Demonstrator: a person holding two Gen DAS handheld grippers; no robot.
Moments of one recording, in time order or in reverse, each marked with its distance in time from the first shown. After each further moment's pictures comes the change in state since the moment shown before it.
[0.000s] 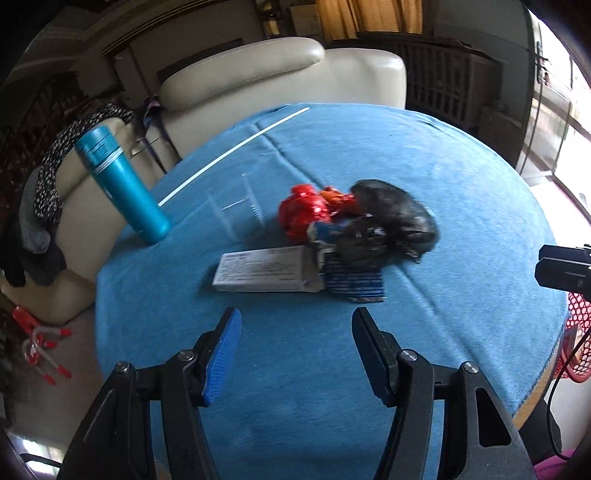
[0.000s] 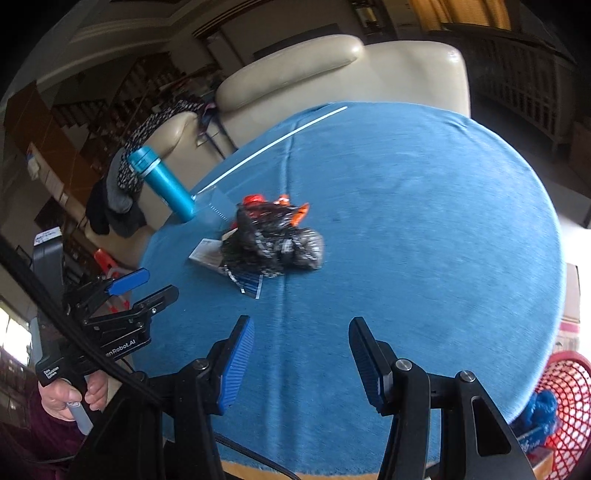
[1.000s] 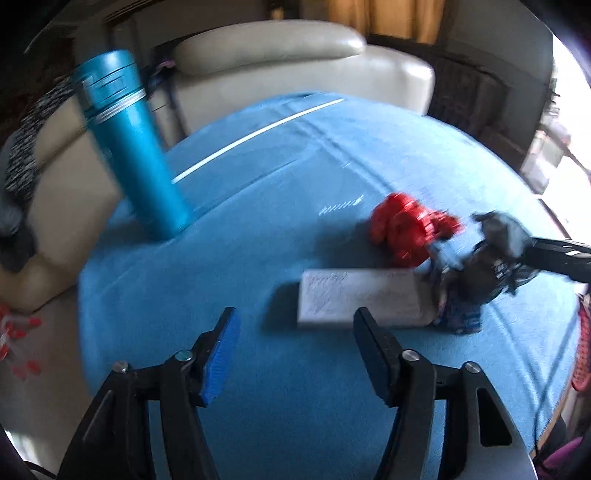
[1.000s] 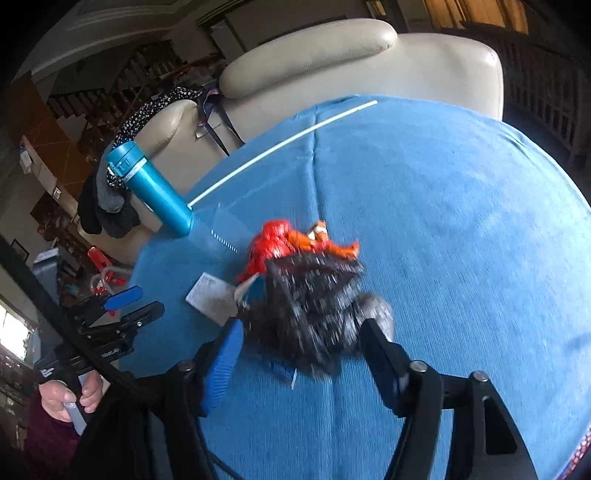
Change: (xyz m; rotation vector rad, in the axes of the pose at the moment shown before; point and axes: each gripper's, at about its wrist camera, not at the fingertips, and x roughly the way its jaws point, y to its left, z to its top) left arm 0.082 0.118 0.027 -0.053 0.011 -0.182; right arm 0.104 0.047 0.070 -0.019 0.026 -0.010
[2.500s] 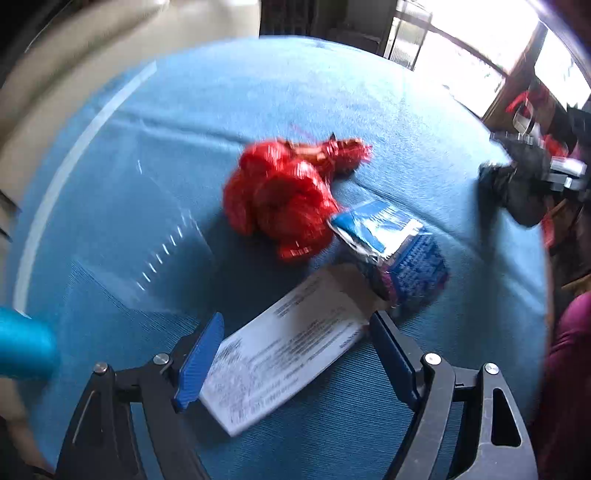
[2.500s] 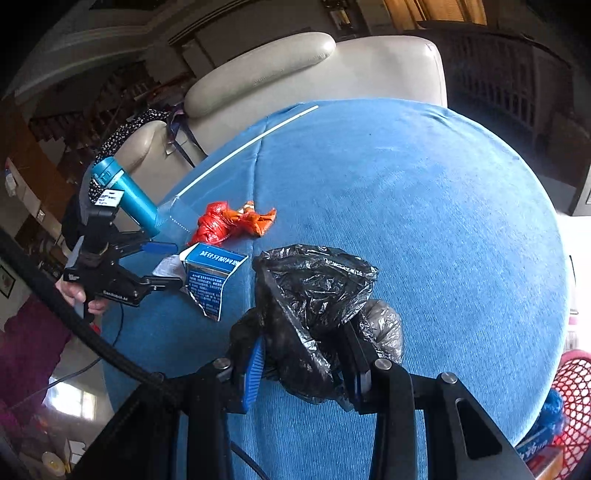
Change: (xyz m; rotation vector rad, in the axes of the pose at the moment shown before) left arm 0.095 -0.047 0.045 0.459 0.310 -0.417; right arm -0.069 -0.064 -0.070 0.096 -0.061 -0.075
